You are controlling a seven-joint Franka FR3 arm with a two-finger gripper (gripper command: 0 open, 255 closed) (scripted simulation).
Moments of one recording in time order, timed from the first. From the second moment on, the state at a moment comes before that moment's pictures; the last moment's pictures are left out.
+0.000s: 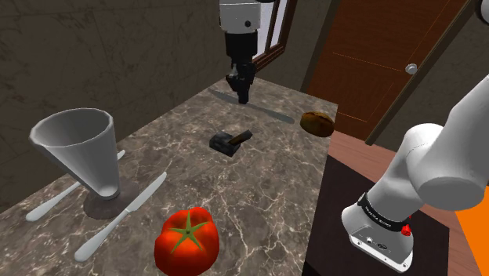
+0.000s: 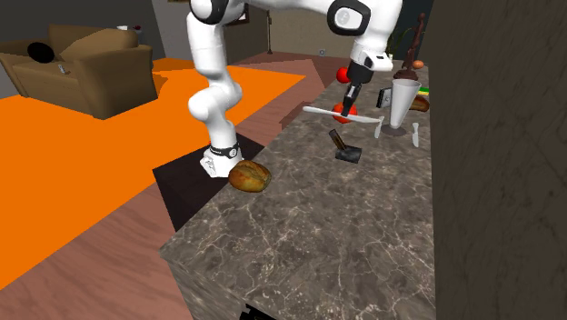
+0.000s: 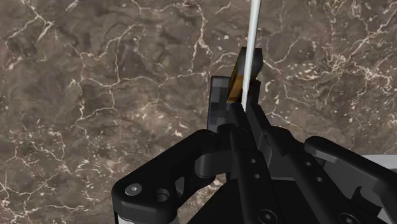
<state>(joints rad) 0.28 -0.05 0.12 -1.89 0.03 1.65 0.10</state>
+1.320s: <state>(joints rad) 0.45 0.32 0.25 -1.50 0.00 1.64 0.39</state>
